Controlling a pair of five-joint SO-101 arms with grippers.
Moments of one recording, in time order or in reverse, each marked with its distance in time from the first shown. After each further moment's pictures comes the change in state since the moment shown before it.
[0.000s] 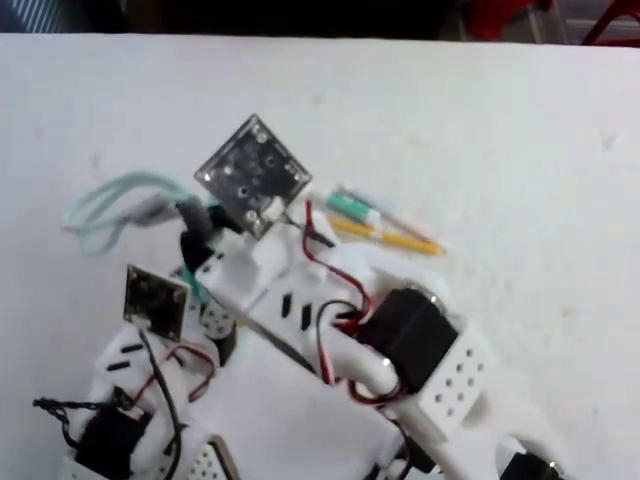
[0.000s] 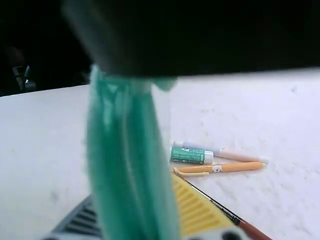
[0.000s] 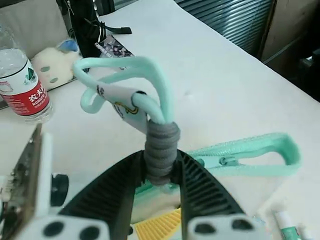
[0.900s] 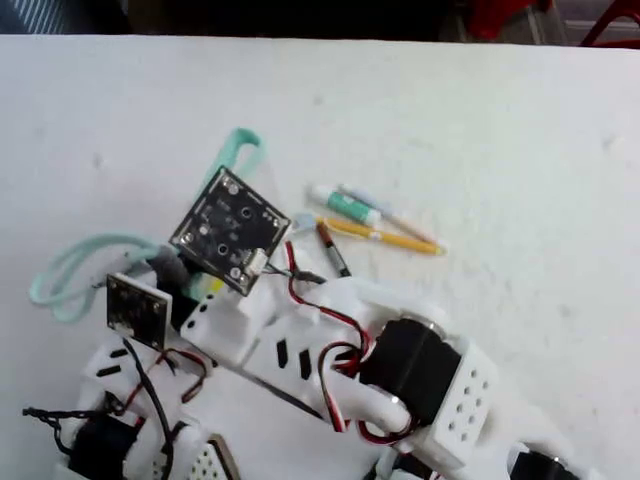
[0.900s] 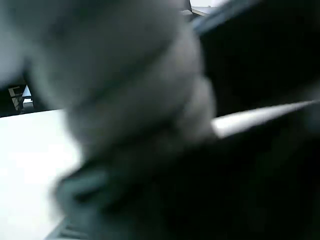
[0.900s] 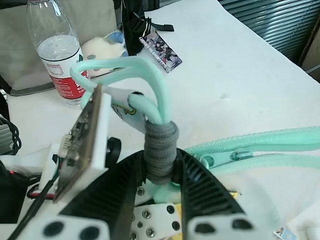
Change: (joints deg) left arm -0.9 -0.2 -1.9 -0.1 -1.0; right arm -10.8 -2.5 1.3 1.8 0.0
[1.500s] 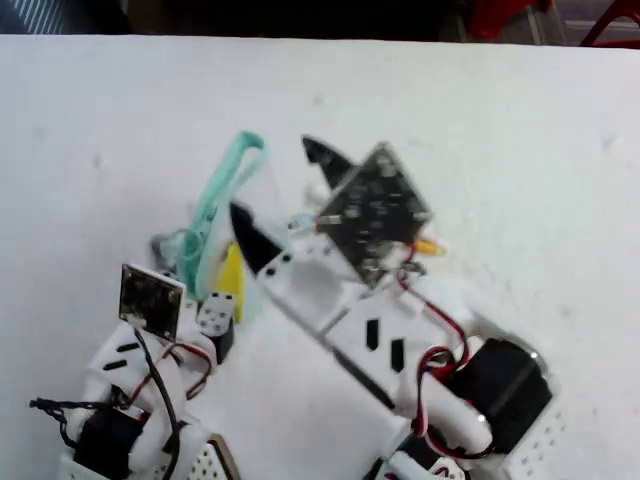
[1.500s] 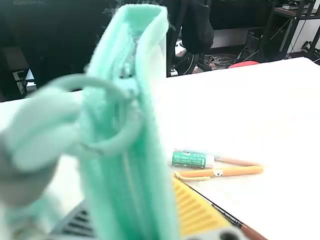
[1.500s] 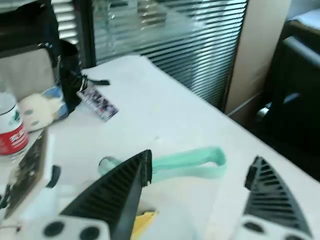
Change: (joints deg) left arm -0.1 1.0 0.2 0.1 -0.1; right arm 18.4 -9.7 0.0 -6.0 4.7
